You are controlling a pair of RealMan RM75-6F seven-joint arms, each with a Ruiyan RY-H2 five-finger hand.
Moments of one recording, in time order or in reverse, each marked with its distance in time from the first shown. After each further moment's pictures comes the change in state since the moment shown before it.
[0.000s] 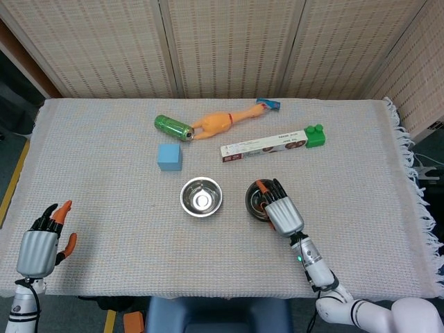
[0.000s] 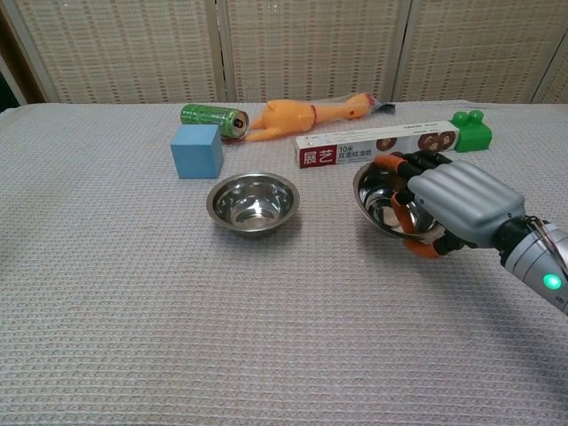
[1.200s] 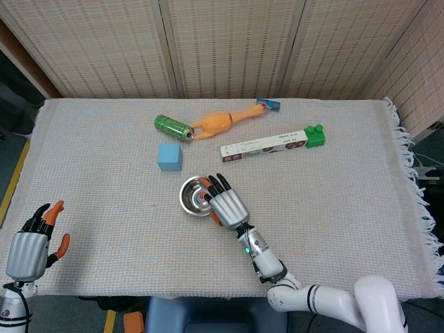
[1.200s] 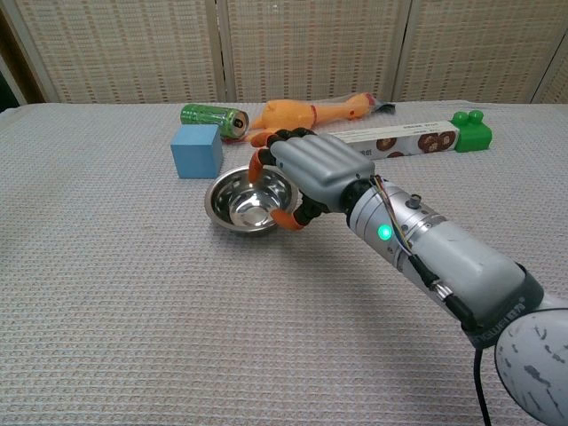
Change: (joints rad) left arm 0.035 0.056 -0.030 -0.045 0.042 0.013 -0.051; right arm 0.261 -0.146 0.152 -0.155 0.219 -0.168 -0.142
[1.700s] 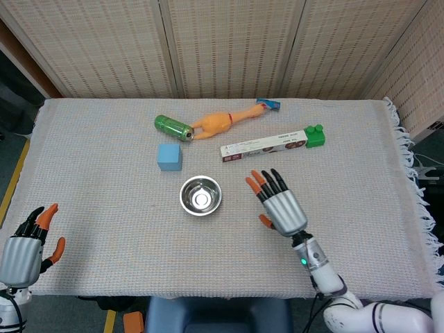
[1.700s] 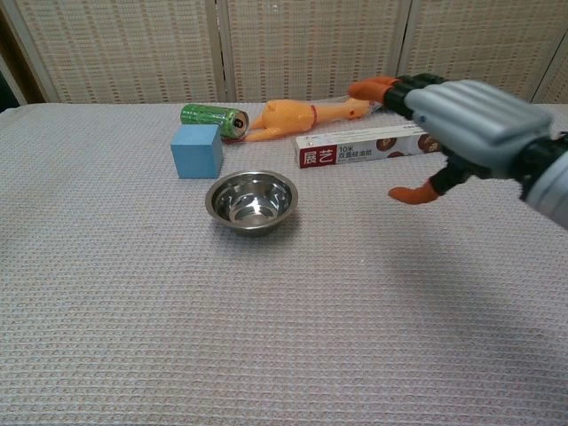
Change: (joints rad) left arm 0.035 0.048 0.010 -0.071 0.019 0.028 0.024; right arm -0.263 0.470 -0.175 -0.429 -0.096 0.287 -0.028
